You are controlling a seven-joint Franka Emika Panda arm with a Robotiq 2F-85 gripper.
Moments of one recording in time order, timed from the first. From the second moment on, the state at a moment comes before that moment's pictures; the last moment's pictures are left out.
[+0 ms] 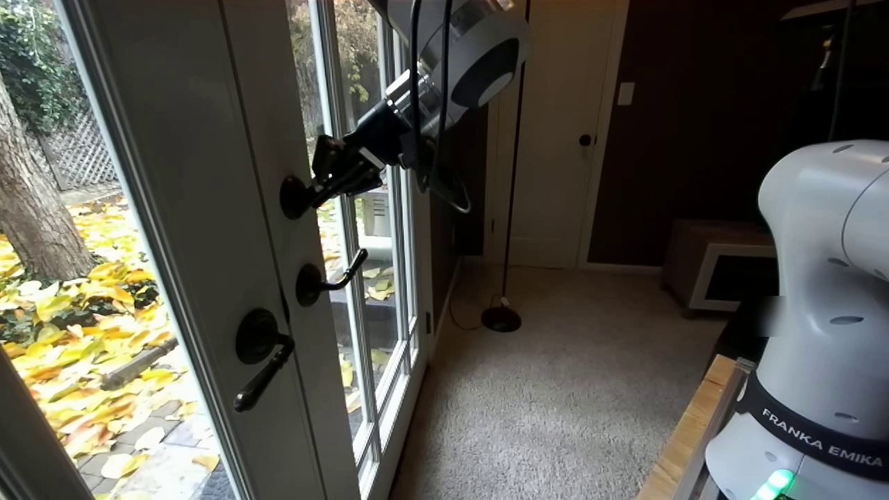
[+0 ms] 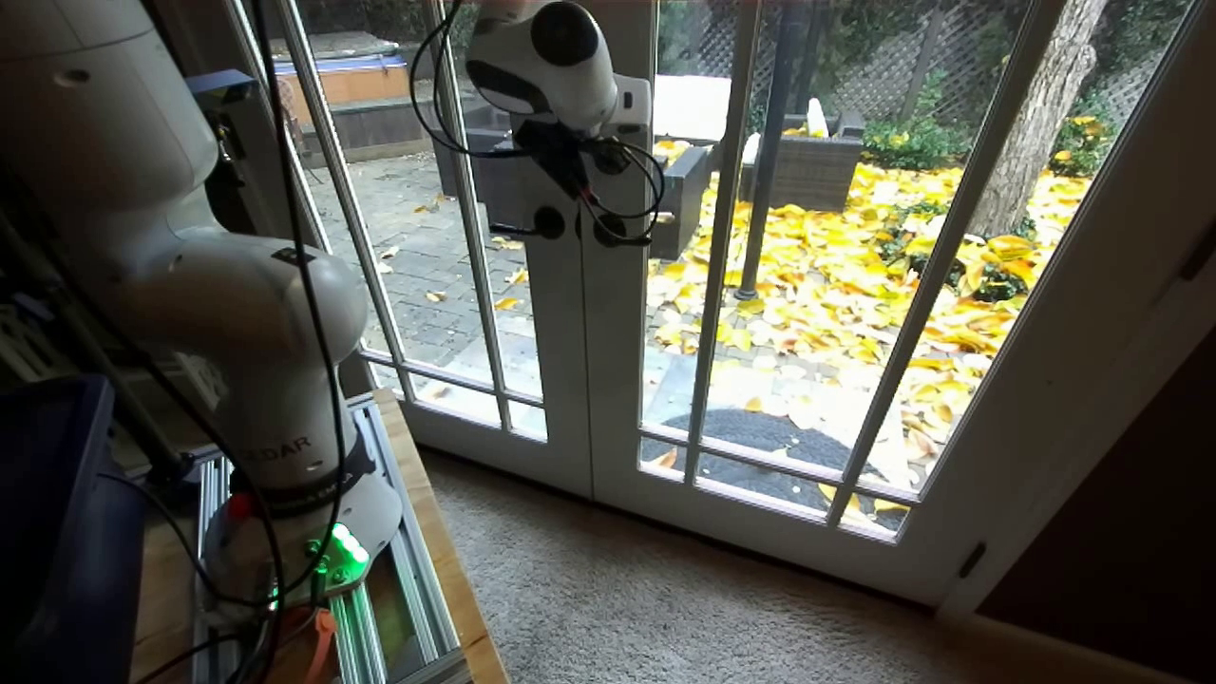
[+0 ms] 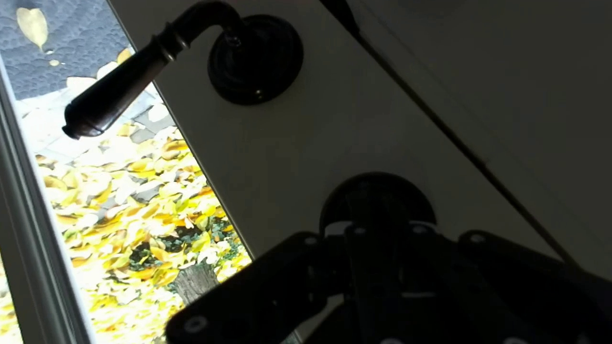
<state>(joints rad) 0.77 -0.13 -0.32 -2.36 1.50 2.84 -1.08</state>
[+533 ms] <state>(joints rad) 0.76 -0.13 -0.39 -2.40 1.94 2.65 -1.43</state>
